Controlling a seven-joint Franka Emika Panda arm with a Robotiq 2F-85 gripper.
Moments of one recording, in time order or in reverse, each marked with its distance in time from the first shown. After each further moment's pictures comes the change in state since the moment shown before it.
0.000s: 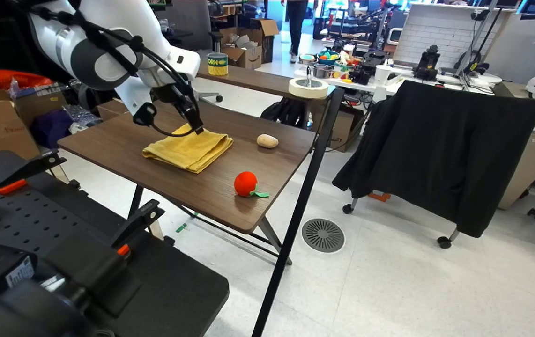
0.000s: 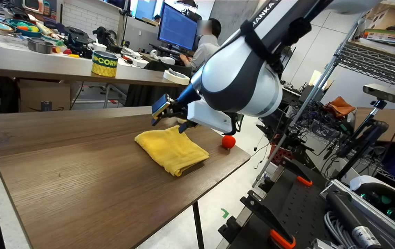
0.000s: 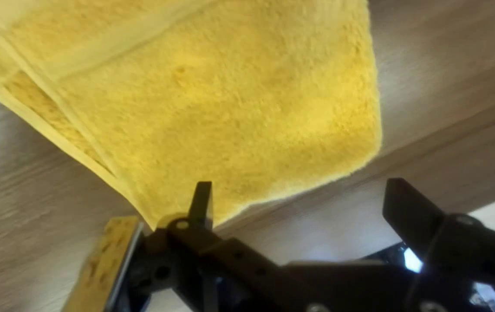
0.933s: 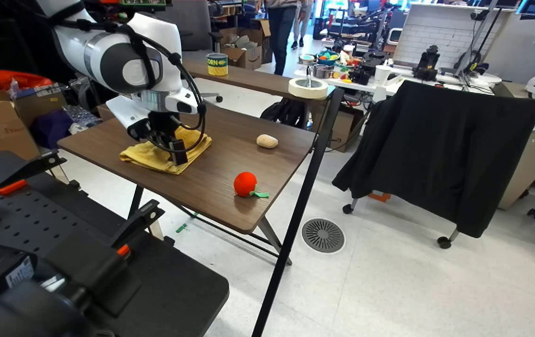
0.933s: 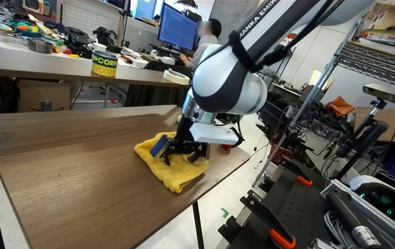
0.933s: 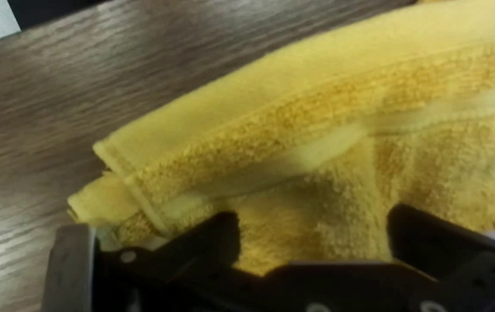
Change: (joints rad) arm -0.019 0.083 -0.010 0.138 -0.109 -0.586 -0.001
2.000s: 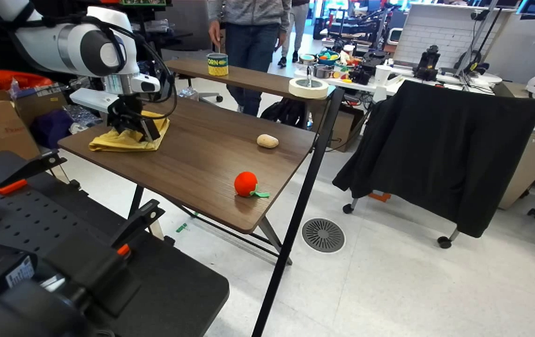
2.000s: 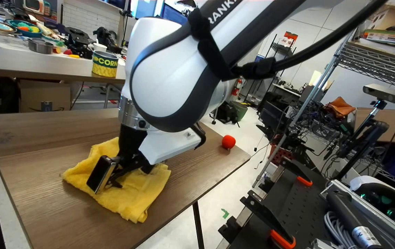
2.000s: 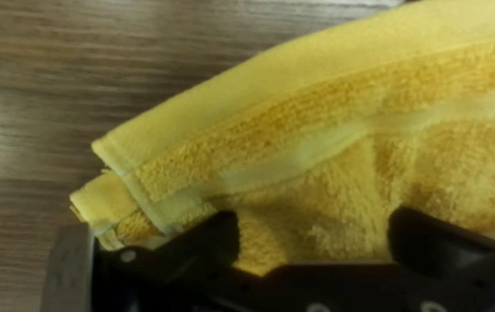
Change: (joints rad) arm 0.248 0.091 -0.021 0.209 -0.189 -0.131 0.021
